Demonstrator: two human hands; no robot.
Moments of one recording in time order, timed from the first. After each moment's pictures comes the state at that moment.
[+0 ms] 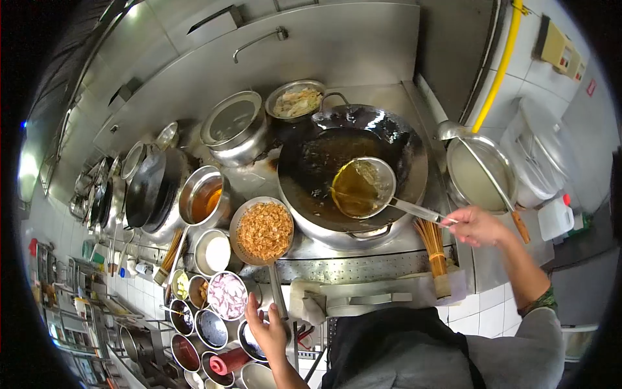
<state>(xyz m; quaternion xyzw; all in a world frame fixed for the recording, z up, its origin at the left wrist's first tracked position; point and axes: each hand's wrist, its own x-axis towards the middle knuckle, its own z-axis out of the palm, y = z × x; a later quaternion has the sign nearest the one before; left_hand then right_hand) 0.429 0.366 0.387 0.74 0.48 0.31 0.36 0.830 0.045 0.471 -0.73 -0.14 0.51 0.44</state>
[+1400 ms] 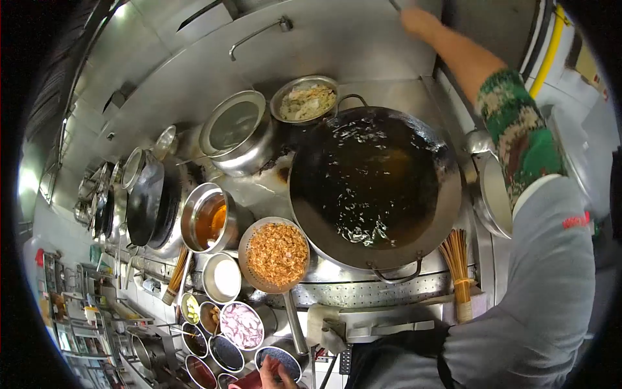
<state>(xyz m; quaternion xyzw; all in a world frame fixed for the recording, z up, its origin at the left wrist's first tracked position) 0.366 0.360 0.395 0.79 0.52 0.20 0.26 1.263 0.374 0.582 -0.89 -0.36 -0.28 0.03</state>
